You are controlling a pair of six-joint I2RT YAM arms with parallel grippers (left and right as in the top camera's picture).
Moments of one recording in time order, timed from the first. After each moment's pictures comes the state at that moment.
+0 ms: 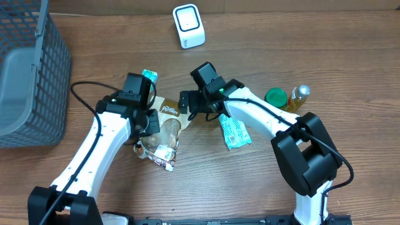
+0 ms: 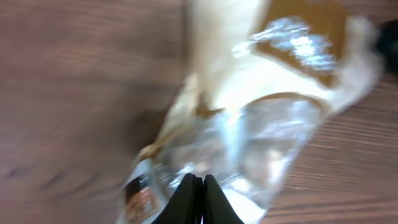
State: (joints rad) left arm -0.21 1.51 1.05 -0.96 -0.03 -0.40; right arm 0.63 2.03 1.42 -0.50 -0.14 0.56
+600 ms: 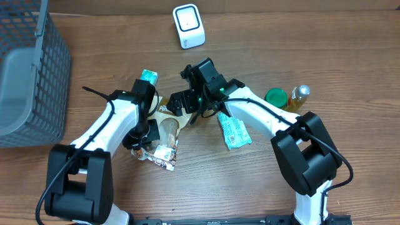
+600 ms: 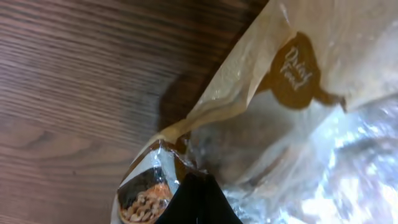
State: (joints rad) left arm -0.20 1.73 1.05 -1.01 -0.05 -0.45; right arm 0.62 2.03 1.42 -0.38 -0.36 0.34
